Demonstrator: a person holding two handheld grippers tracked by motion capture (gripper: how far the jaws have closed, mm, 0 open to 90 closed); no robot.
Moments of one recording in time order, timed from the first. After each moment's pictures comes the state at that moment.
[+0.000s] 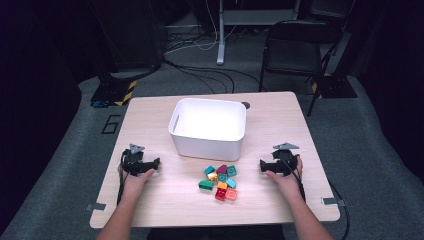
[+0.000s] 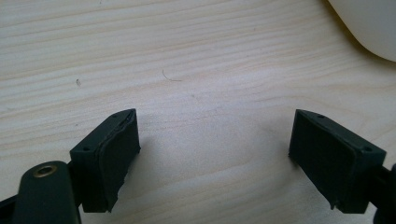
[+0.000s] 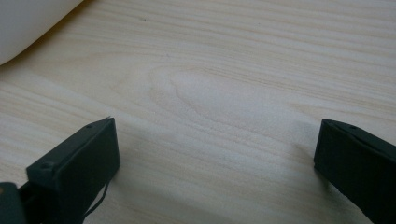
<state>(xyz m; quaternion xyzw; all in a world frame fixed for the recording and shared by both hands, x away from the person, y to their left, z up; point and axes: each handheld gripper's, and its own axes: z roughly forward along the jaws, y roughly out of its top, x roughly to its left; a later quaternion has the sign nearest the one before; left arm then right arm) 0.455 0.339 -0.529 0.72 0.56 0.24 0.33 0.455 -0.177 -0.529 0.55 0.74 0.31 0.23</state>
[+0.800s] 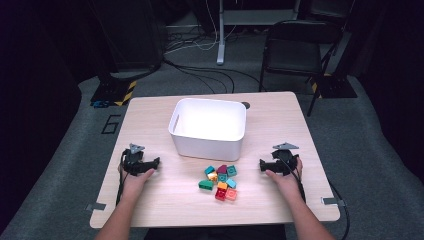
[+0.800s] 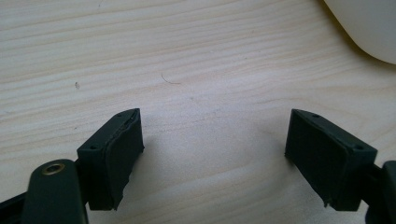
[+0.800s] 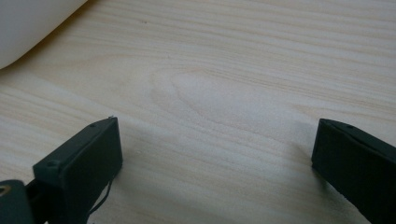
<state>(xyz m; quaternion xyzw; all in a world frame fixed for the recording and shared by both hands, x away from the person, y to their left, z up) 0.455 0.339 -0.530 0.72 0.55 0.25 0.34 0.455 -0.175 -0.528 0.55 0.73 0.32 0.23</state>
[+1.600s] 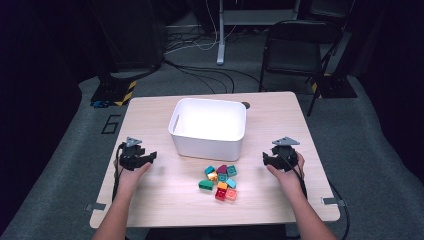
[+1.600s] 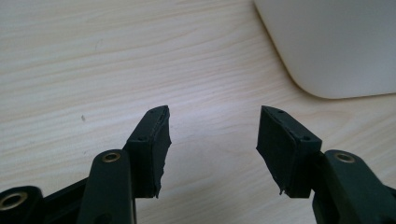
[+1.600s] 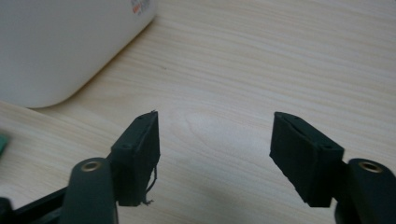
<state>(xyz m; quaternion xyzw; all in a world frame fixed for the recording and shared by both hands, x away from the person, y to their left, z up) 0.451 0.331 -0.477 0.74 0.54 0.23 0.34 0.442 -0.165 -0.481 0.52 0.74 0.32 0.27</state>
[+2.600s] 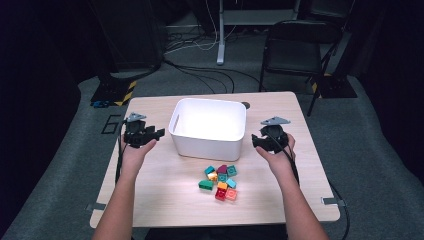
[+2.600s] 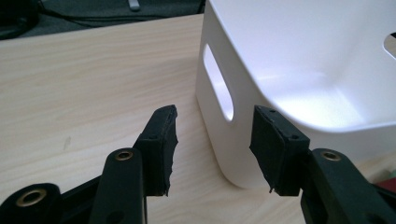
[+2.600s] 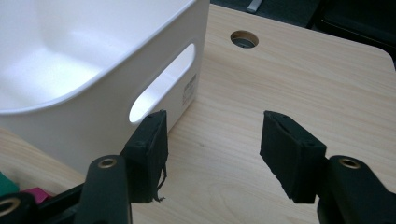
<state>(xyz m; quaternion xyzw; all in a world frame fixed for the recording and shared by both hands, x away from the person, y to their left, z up) 0.480 0.300 -0.399 0.73 0.51 0.21 0.41 0.463 -0.126 -0.412 0.49 0.75 0.35 0.27</state>
